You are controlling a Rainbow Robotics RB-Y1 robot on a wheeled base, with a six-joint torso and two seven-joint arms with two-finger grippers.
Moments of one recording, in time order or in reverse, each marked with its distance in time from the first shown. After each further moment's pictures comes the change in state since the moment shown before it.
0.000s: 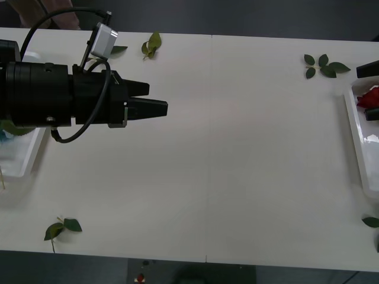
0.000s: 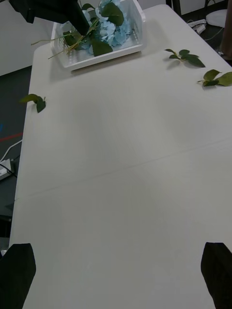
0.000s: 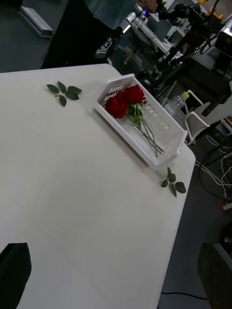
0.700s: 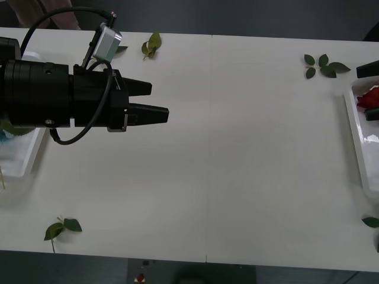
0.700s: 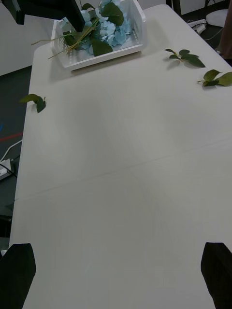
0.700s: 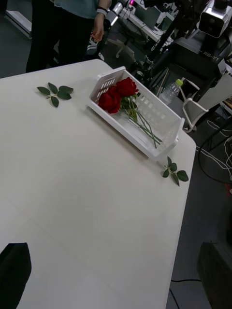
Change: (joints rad) right arm 0.000 0.000 0.000 0.000 0.000 0.000 0.000; left arm -0.016 0.033 -0.021 -0.015 0.024 0.000 -0.089
